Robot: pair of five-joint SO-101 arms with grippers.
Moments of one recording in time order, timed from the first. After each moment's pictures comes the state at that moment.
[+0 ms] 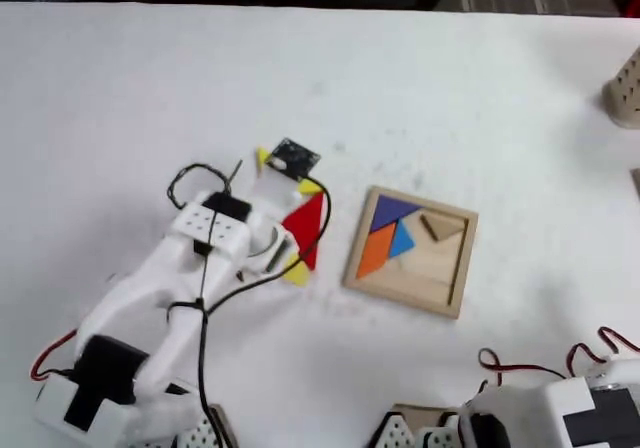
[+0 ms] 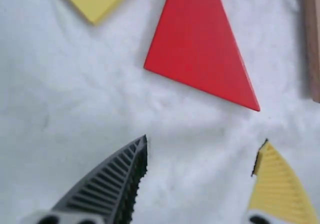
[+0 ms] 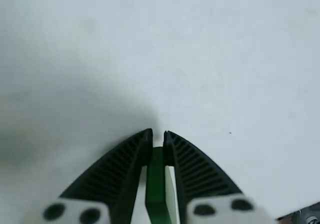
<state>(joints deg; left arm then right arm) 15.3 -8.2 42.5 55.5 -4.3 75.4 0.6 38.0 38.0 77.8</state>
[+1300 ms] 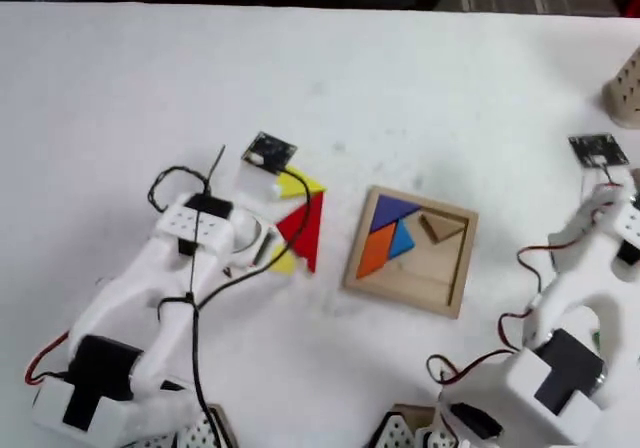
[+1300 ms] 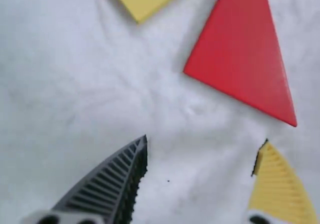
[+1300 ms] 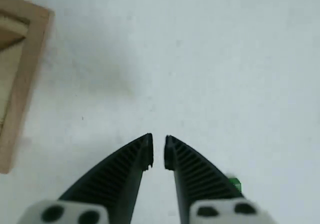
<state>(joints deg) 10.2 -8.2 45.1 50.7 -4.3 39.6 0.0 18.6 69.1 50.3</state>
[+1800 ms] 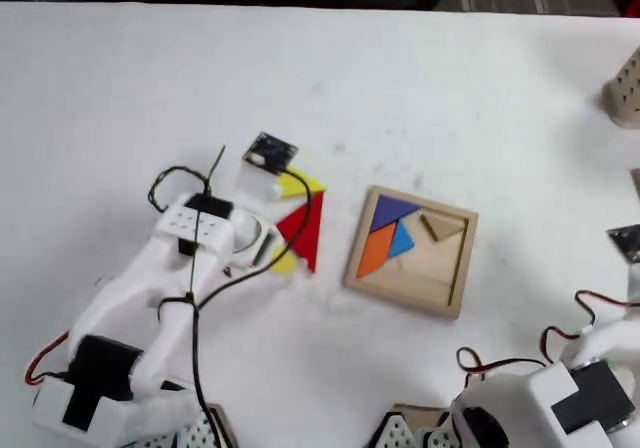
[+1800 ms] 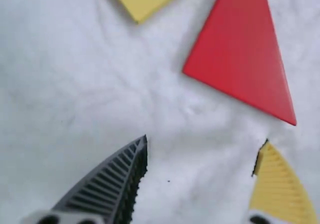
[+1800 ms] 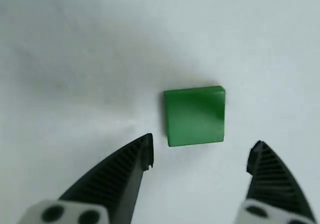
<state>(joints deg) 10.2 -8.2 45.1 50.7 -5.1 61.4 -0.1 29.7 59.7 78.0</state>
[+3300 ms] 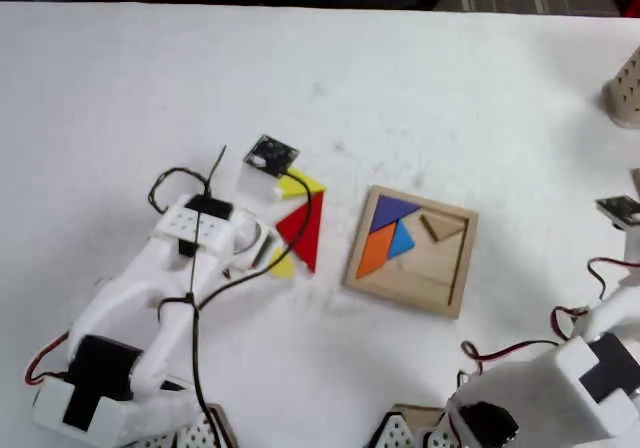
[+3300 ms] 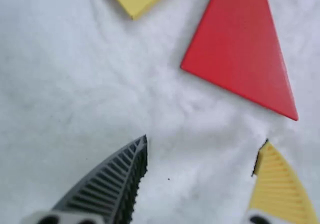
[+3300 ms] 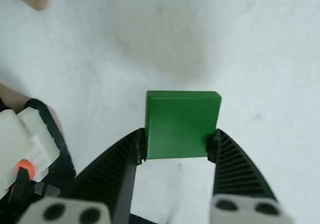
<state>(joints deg) 10.2 -8.2 45.6 50.7 -5.8 53.0 10.4 5.1 94.4 78.7</state>
